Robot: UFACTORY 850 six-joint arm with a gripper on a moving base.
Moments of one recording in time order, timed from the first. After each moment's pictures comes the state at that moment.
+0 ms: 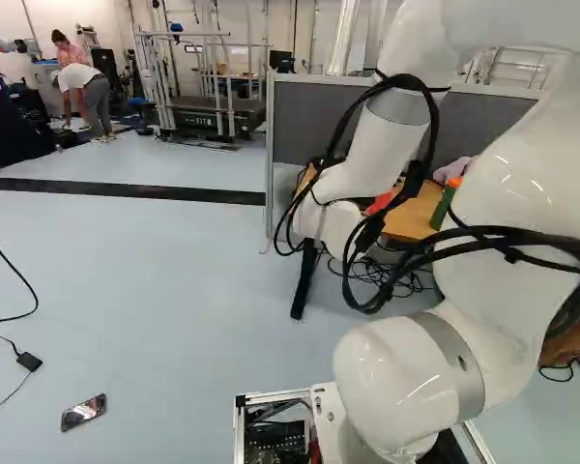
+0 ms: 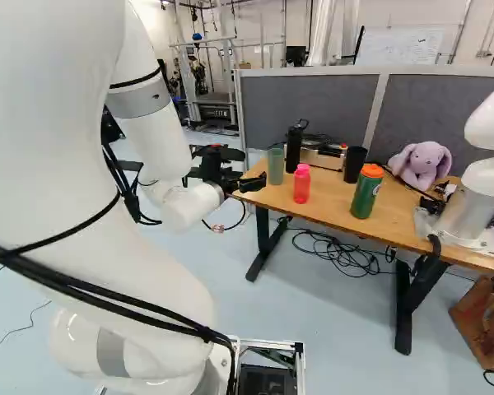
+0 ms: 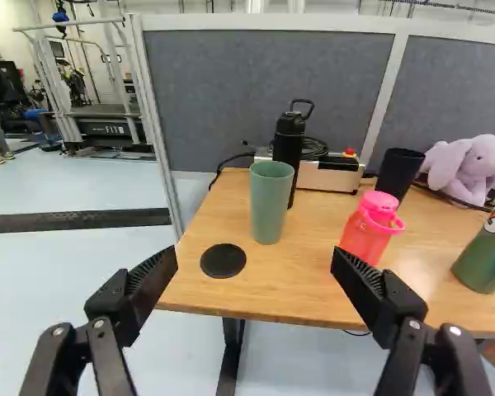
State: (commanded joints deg) arm 4.7 -1.2 -16.1 23.6 65.9 -7.2
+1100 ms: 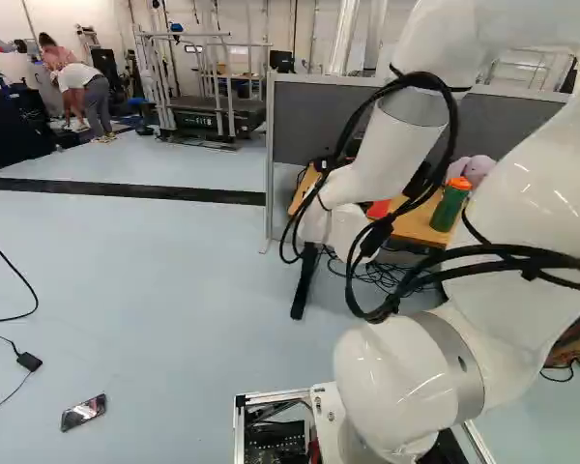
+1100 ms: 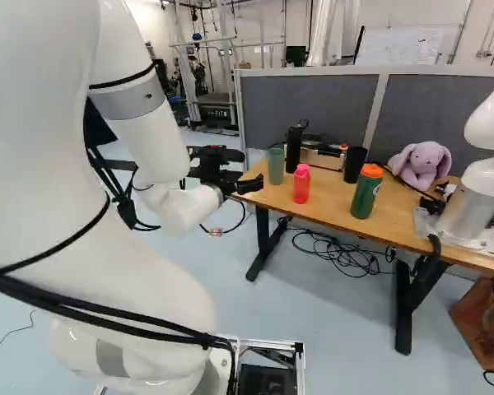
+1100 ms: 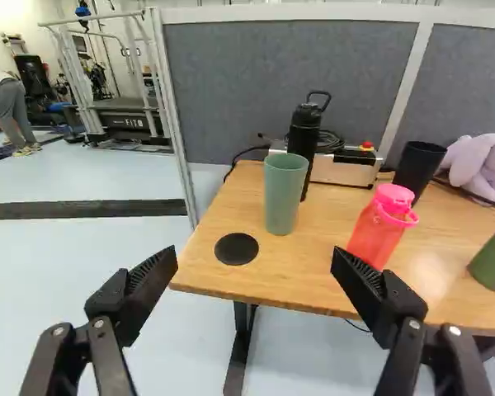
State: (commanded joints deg) arm 3.4 3.7 -12.9 16.9 61.4 -5.1
